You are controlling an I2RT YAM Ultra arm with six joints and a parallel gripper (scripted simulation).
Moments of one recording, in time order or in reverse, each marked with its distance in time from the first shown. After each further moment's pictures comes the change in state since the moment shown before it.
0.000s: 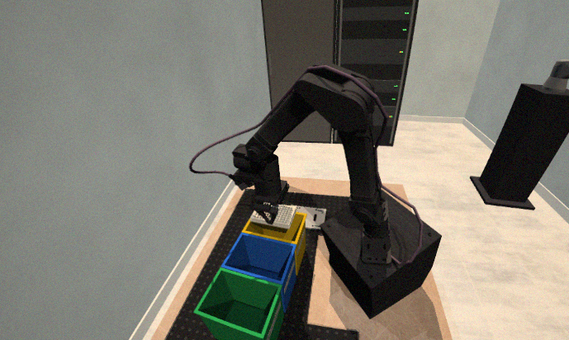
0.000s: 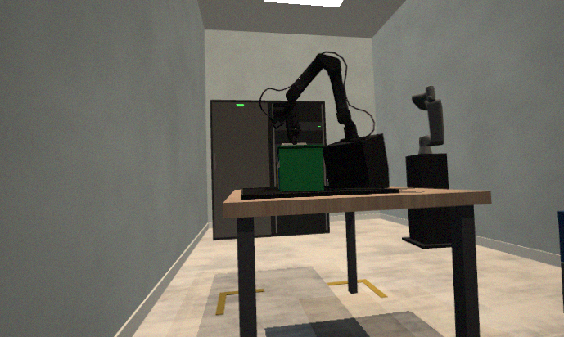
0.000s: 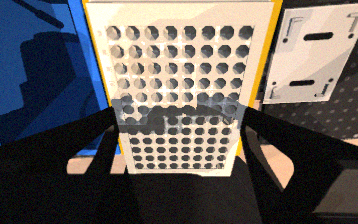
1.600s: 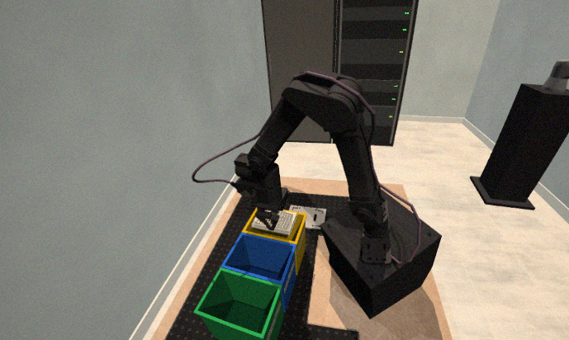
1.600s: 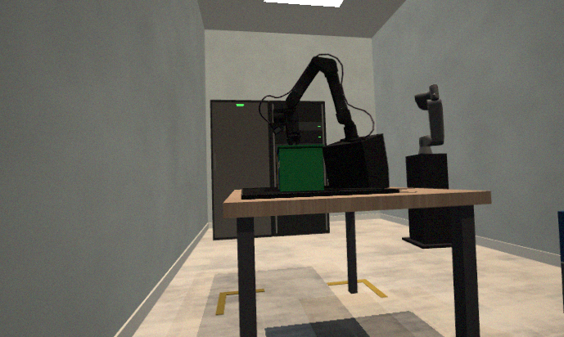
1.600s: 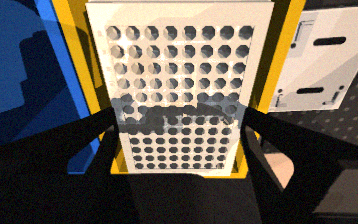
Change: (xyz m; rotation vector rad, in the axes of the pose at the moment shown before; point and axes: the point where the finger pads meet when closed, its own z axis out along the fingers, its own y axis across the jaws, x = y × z) arm 0.000 -0.002 0.029 -0.001 0.007 0.001
